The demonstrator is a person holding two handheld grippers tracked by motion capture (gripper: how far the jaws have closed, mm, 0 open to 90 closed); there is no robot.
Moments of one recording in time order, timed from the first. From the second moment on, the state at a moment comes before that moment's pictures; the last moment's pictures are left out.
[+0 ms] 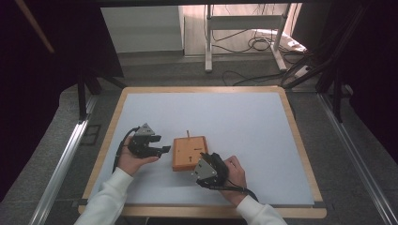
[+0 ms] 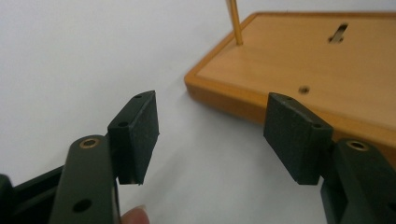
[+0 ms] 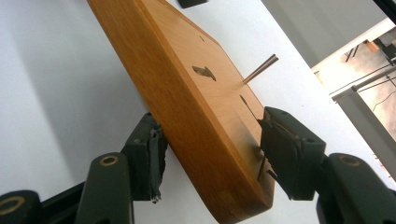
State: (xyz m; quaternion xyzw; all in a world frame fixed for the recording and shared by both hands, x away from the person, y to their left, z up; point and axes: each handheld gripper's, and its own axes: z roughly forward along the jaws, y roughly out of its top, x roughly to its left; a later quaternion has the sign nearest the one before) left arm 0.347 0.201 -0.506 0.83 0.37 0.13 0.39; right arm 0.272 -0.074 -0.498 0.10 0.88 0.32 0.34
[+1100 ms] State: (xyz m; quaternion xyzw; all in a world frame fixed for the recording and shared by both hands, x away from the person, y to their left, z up) left arm 0.332 0.207 -0.527 0.84 0.37 0.14 0.36; right arm 0.297 -0.063 -0.464 0.08 0.89 0.30 0.34
